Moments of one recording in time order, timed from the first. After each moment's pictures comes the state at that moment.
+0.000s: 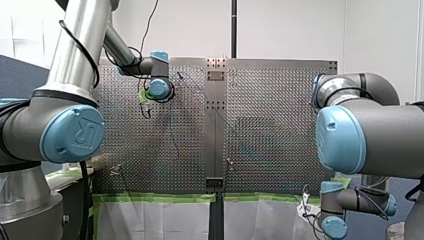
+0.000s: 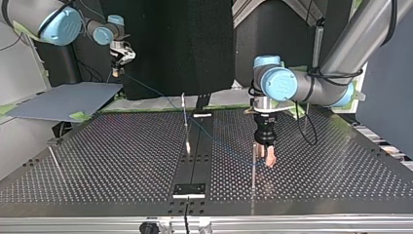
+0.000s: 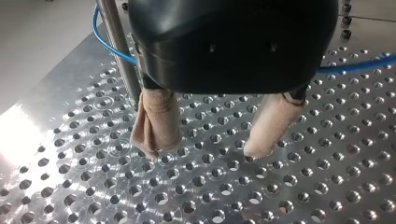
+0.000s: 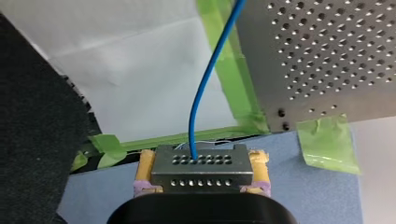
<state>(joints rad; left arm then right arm) -0.22 -1.84 -1.70 -2.66 -1.80 -1.88 1.59 -0.30 1.72 -1.16 1.45 1.85</state>
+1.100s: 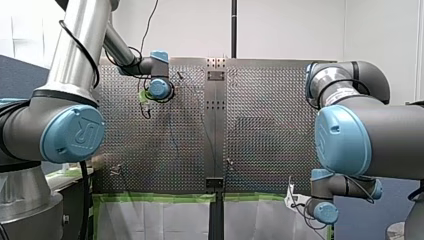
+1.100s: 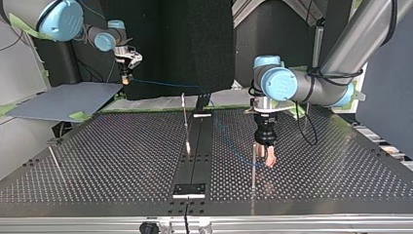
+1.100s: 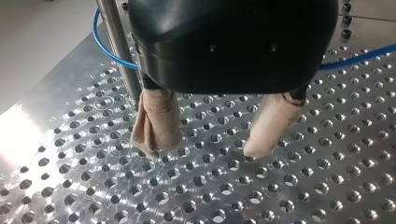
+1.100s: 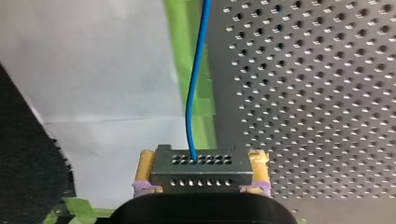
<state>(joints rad) -0.22 -1.84 -1.70 -2.66 -1.80 -1.88 1.66 -0.41 1.73 -1.08 1.33 1.72</state>
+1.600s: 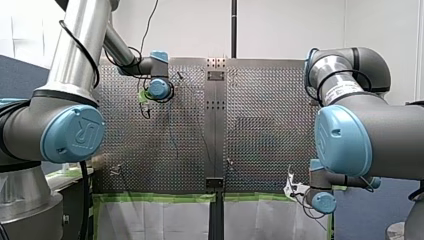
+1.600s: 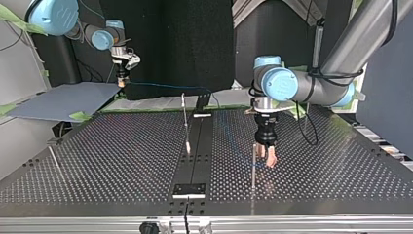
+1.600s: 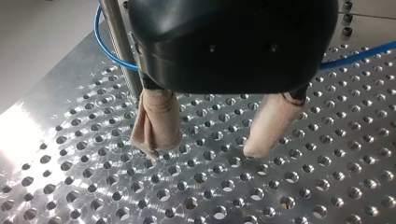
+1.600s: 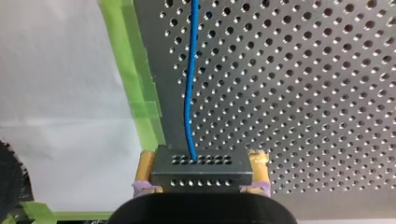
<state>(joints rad) -0.22 -1.84 -1.70 -2.66 -1.80 -1.88 1.67 -0.50 1.79 -1.13 1.37 1.73</state>
